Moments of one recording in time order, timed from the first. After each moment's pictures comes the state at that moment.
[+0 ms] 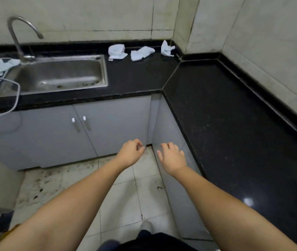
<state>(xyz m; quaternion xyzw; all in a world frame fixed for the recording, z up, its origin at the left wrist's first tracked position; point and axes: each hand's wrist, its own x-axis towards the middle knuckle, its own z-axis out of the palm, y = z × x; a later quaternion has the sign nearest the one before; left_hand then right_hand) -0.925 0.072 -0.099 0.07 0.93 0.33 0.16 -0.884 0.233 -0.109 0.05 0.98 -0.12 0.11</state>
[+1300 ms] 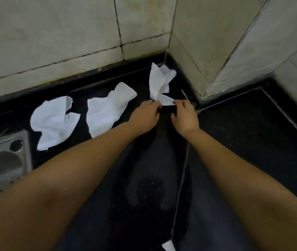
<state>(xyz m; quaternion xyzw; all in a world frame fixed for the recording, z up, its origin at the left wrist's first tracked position) -1.664 0.308 -0.111 0.30 0.92 0.22 0.14 -1.610 0.454 -0.131 0.18 0.97 -0.19 0.04</state>
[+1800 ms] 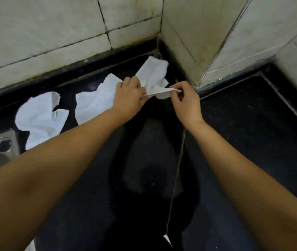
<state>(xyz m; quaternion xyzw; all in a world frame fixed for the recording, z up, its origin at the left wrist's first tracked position) -1.691 0.304 -0.108 0.34 0.94 0.11 -0.03 -1.603 0.462 -0.100 0.18 0.86 -0.44 -0.16</state>
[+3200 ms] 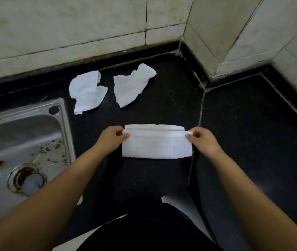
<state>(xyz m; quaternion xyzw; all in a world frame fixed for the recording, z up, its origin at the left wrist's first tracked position) -1.531 0.099 -0.116 0.05 0.90 0.35 0.25 -1.433 0.378 -0.105 0.29 0.83 -0.46 0.09</state>
